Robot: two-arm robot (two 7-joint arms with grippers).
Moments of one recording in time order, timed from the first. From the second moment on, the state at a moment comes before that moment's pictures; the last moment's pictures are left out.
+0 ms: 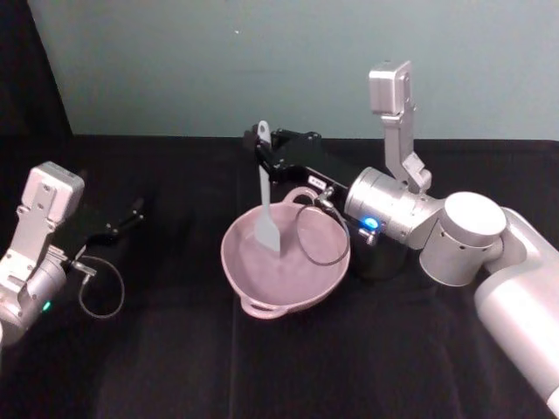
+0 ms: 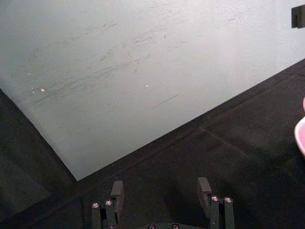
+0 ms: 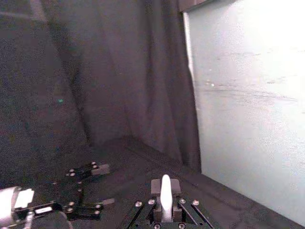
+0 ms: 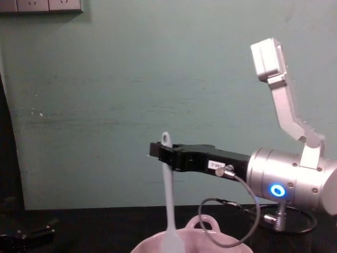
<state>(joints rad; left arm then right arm) -0.20 0.60 0.45 -1.41 -0.25 -0.12 0.03 0.58 0.20 -0.53 -1.11 0.53 -0.05 0.59</state>
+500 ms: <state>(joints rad) -0.20 0.60 0.45 -1.41 -0.25 -0.12 0.03 0.52 0.28 -0.47 -1.20 0.54 -0.04 0.57</state>
